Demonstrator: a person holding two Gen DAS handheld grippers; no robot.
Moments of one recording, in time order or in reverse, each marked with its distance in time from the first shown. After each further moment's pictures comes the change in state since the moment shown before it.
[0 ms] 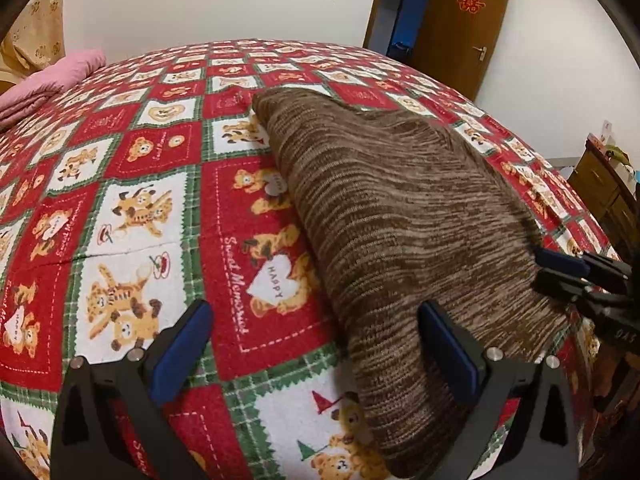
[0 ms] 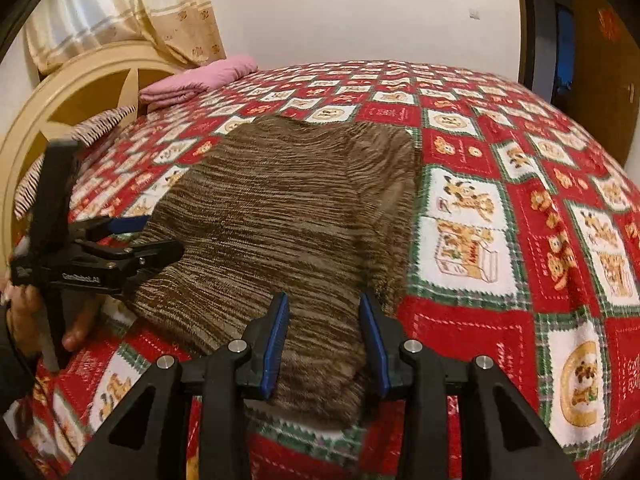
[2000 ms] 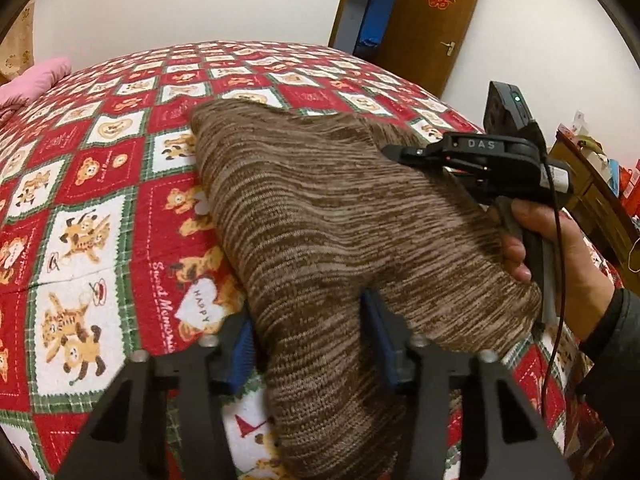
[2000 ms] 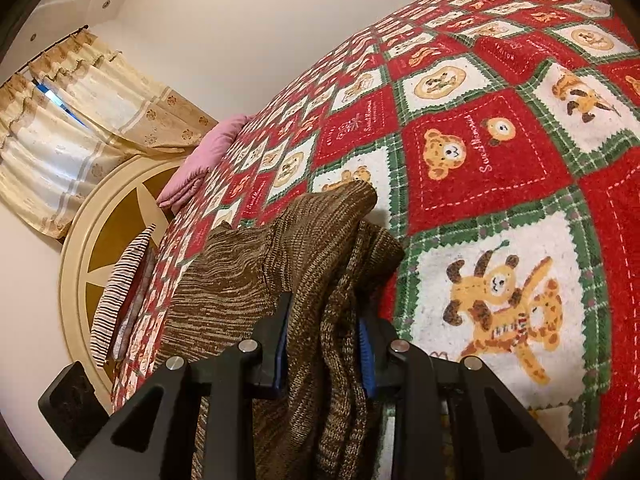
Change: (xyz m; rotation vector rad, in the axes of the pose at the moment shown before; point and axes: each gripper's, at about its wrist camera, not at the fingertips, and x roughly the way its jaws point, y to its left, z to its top) left arm 0.004 -0.031 0.013 0.051 0.005 -0.121; right arm 0.133 -0.113 0.091 0.447 -0.012 0.335
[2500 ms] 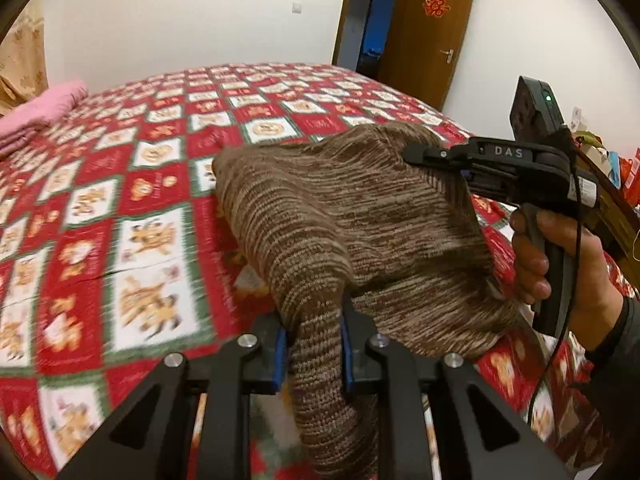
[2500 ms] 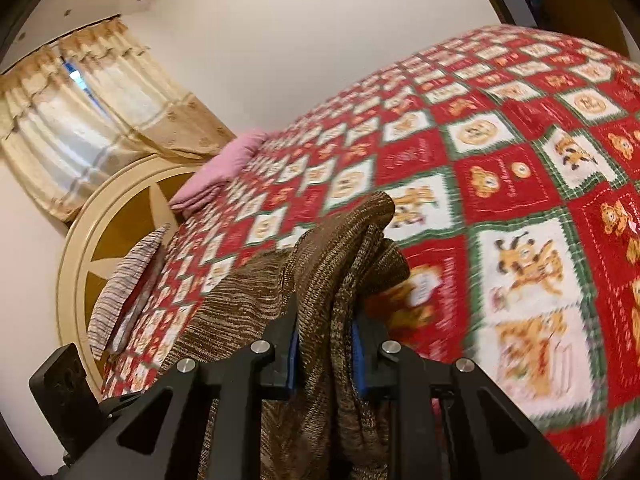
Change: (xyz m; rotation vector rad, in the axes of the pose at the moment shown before) left arm -0.080 0.004 -0.022 0.033 -0.061 0.064; right arm -0.052 0.084 -0.037 -0.112 -0.110 -0.010
